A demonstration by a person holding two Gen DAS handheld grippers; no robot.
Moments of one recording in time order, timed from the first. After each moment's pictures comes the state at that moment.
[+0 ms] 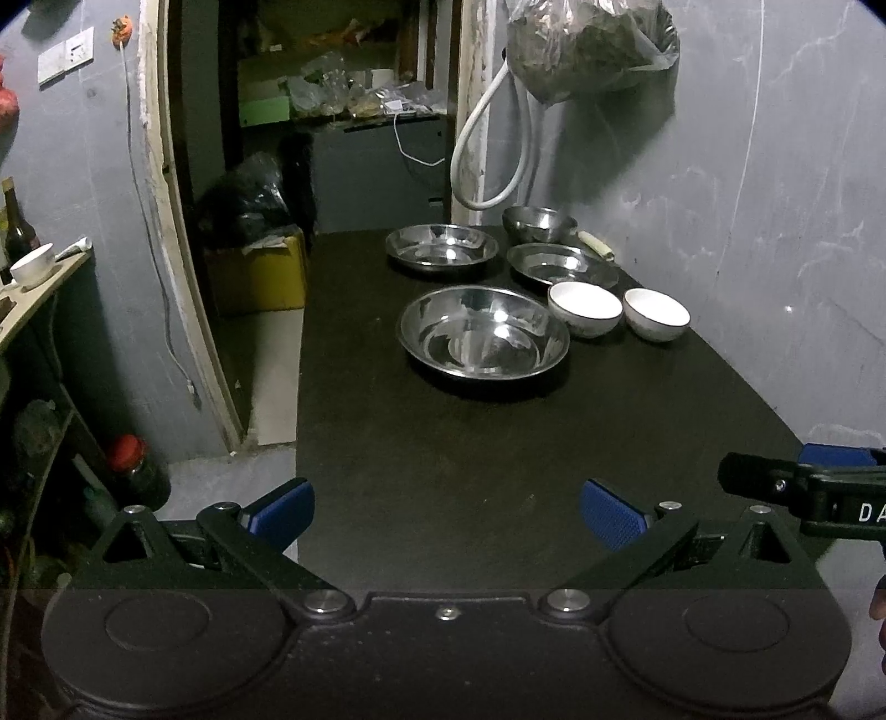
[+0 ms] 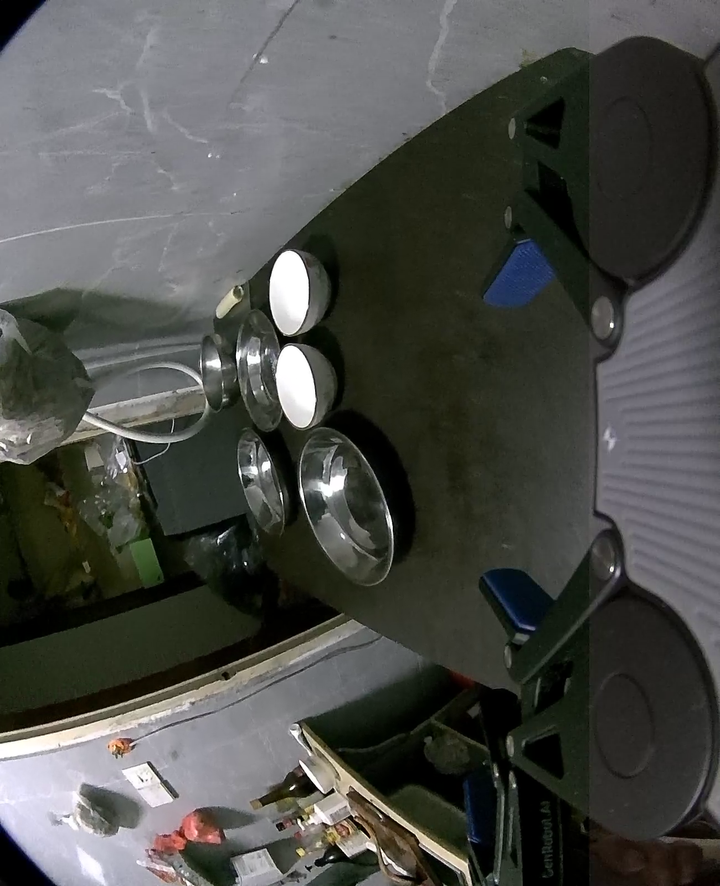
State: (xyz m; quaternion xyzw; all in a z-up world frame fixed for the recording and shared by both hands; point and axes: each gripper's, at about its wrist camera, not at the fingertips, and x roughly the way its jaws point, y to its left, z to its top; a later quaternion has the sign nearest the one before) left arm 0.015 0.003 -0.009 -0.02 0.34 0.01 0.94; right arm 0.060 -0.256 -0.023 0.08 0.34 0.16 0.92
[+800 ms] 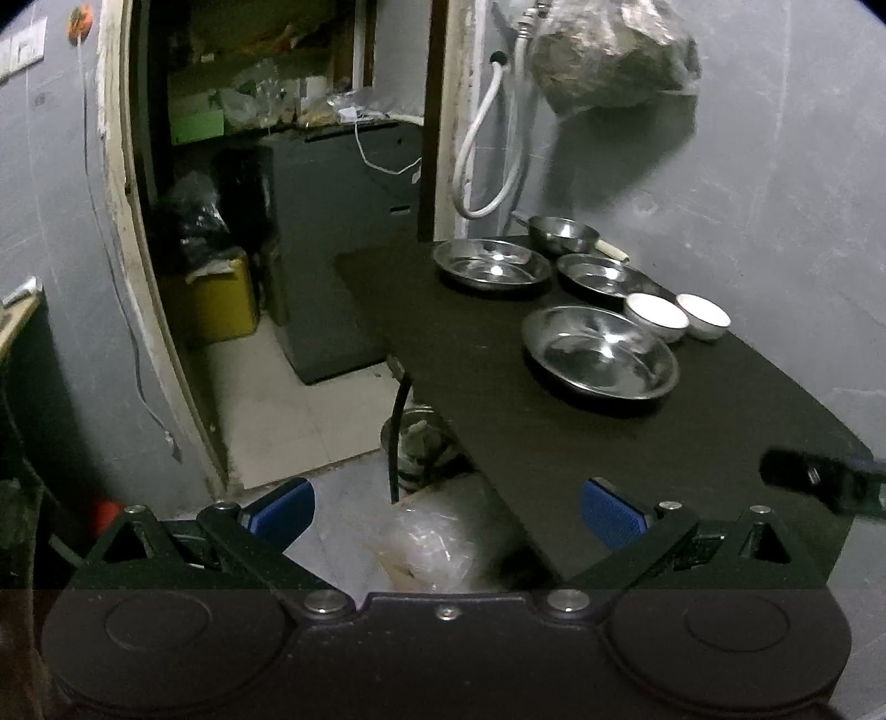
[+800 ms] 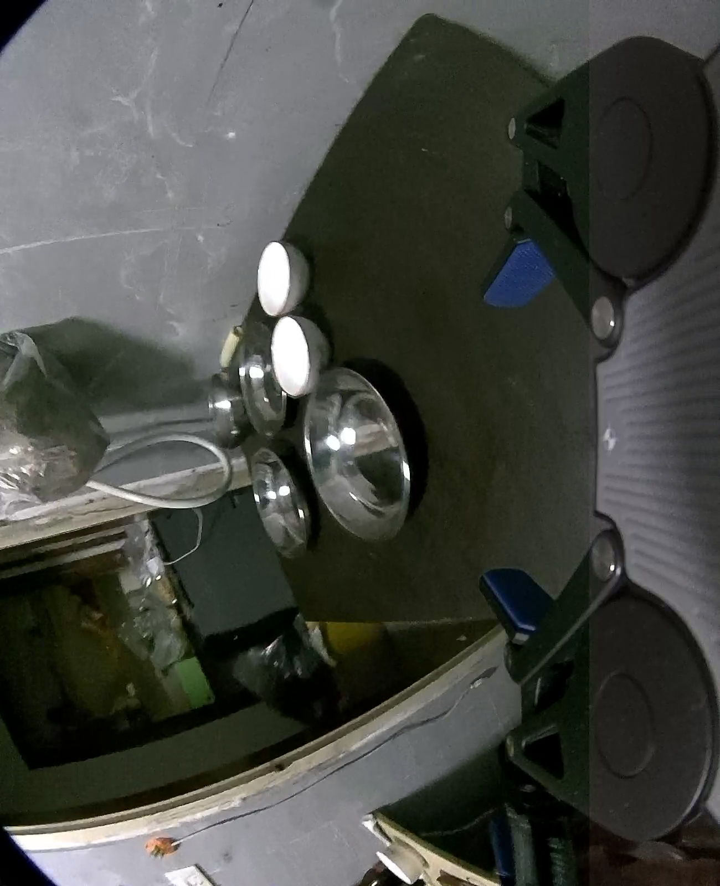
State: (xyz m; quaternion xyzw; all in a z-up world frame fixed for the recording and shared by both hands) left arm 0.072 0.214 -0.005 0.01 0.34 -0.11 0.94; right arm 0.042 -0.070 -0.009 0.13 0.33 -0.02 0.94
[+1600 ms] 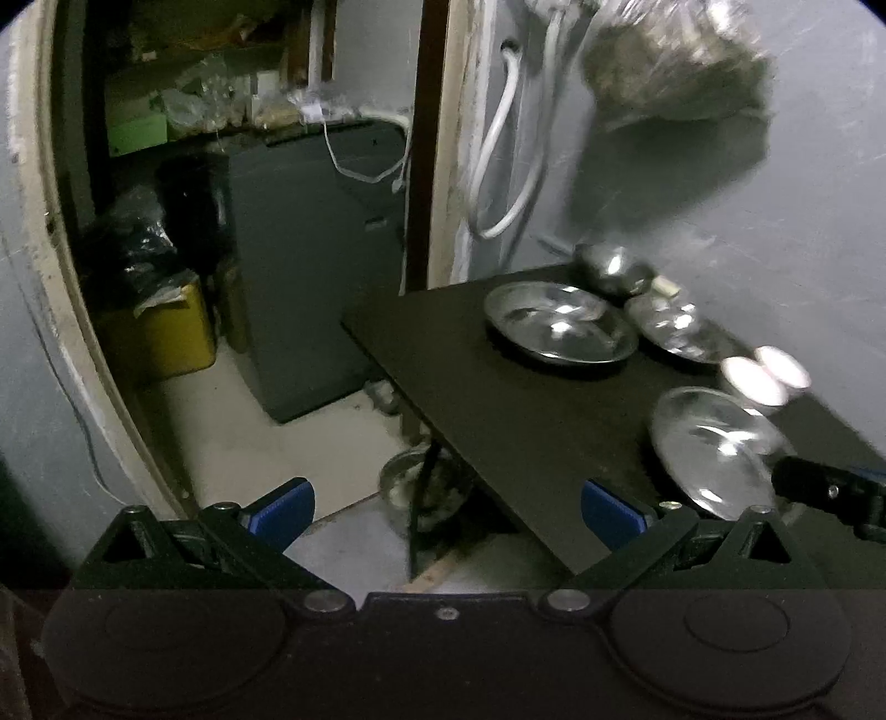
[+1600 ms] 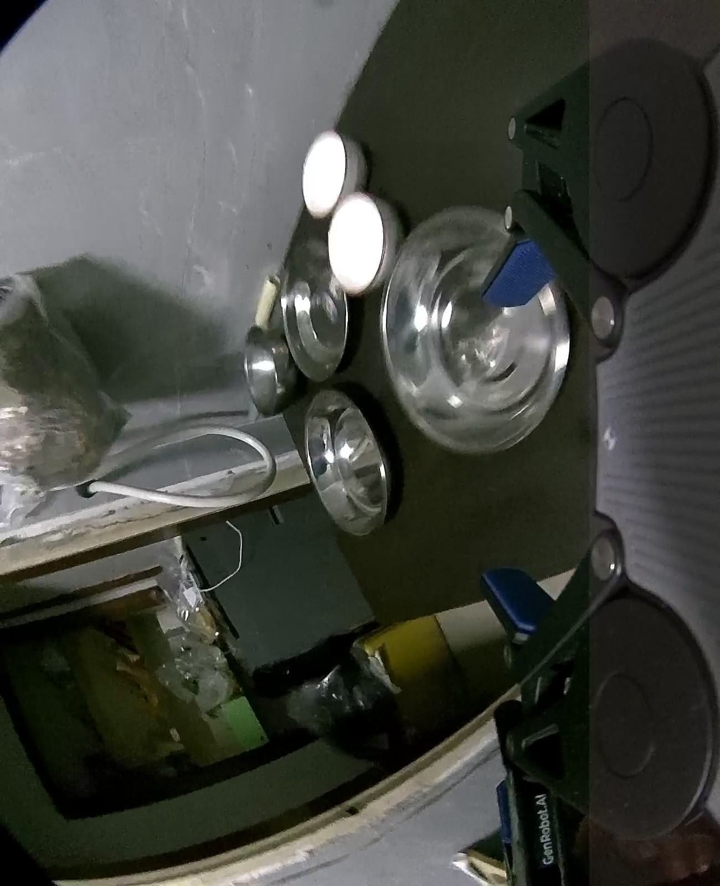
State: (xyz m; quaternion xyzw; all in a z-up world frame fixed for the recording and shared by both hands) left arm 0.287 0.276 -0.004 0.03 0.35 -0.17 0.92; right arm 0.209 0.009 -0.006 0.17 0.30 -0.07 0.94
